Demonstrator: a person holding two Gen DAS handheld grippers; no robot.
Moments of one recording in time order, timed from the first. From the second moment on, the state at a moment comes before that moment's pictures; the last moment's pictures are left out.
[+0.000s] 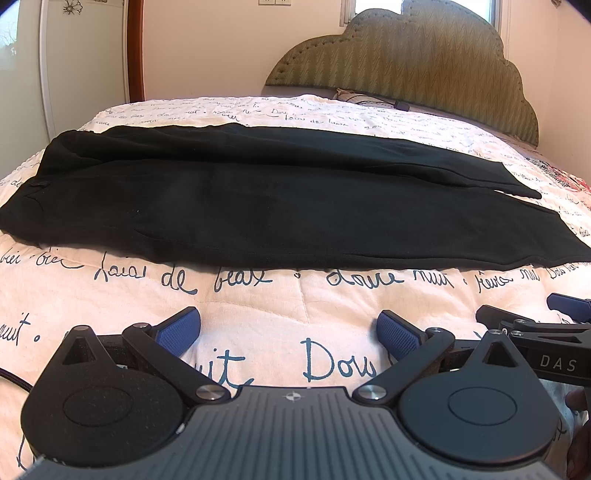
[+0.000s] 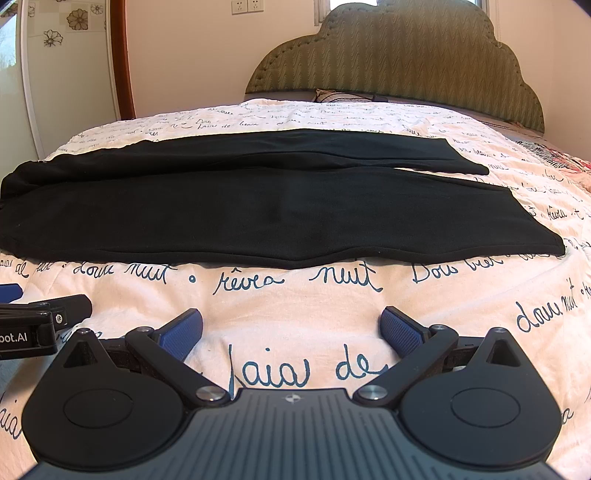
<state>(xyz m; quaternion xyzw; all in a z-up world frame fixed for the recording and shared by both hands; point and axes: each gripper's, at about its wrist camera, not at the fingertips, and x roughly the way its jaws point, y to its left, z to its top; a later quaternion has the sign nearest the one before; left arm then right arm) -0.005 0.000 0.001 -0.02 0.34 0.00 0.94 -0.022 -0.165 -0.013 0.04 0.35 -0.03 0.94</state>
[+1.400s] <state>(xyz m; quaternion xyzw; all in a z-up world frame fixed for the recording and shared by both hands) -0.004 0.001 0.001 -0.02 0.34 0.00 0.94 -0.029 -0.156 -0.008 0.04 0.34 -0.03 0.94</state>
